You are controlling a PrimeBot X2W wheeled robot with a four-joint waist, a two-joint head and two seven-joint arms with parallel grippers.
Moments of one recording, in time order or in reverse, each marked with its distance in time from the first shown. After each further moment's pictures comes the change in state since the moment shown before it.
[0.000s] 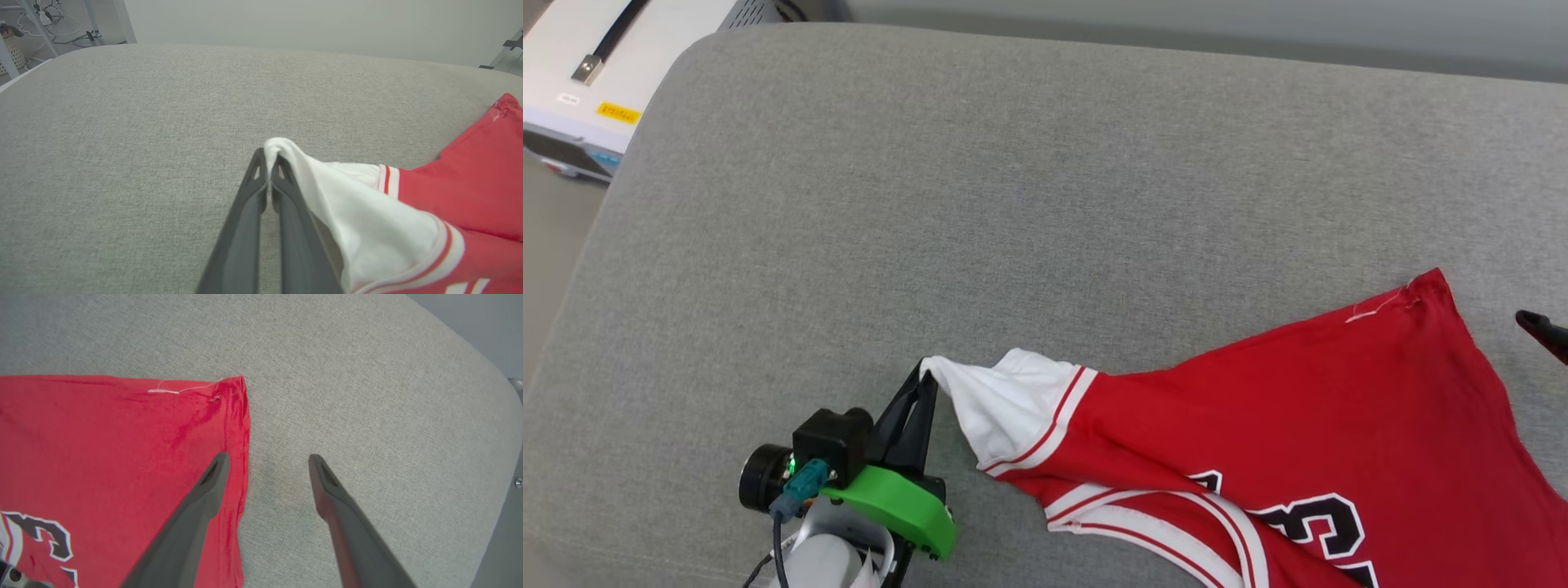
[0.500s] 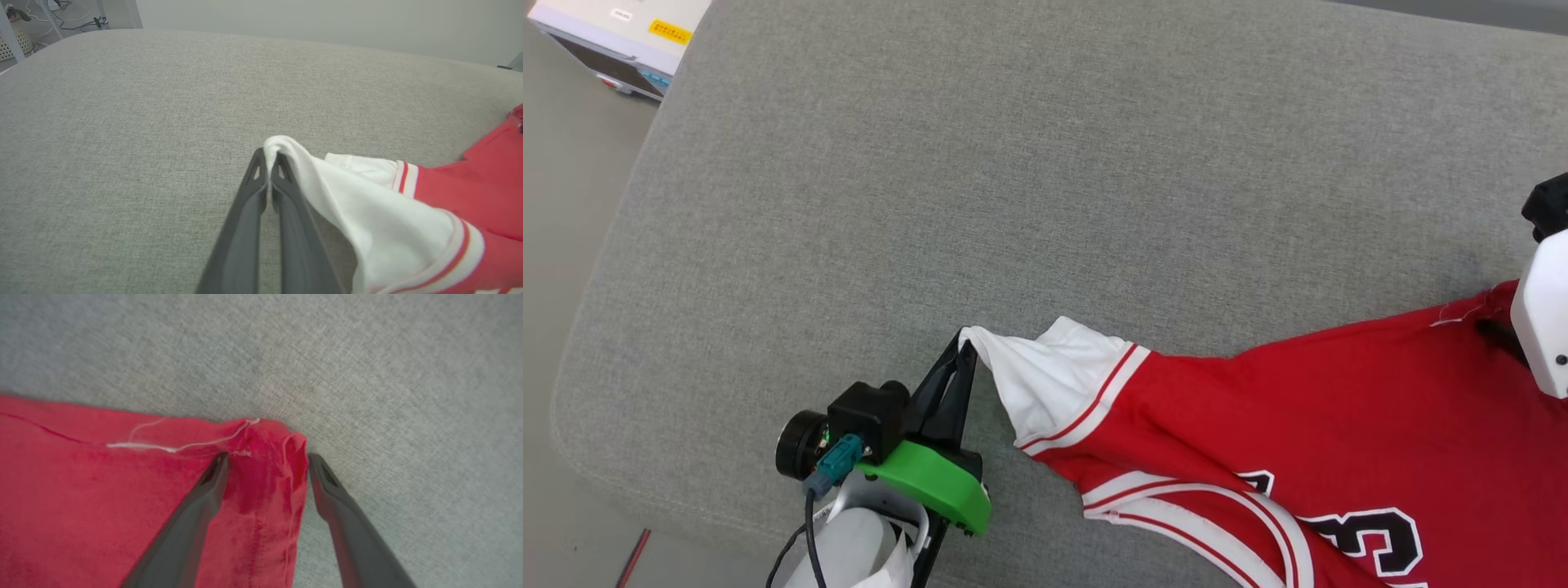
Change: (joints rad) left arm -0.065 -0.063 -0.017 0.002 0.030 -0.023 0.000; right arm -0.273 0.062 0.343 0.398 -0.023 0.000 -0.006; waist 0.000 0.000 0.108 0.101
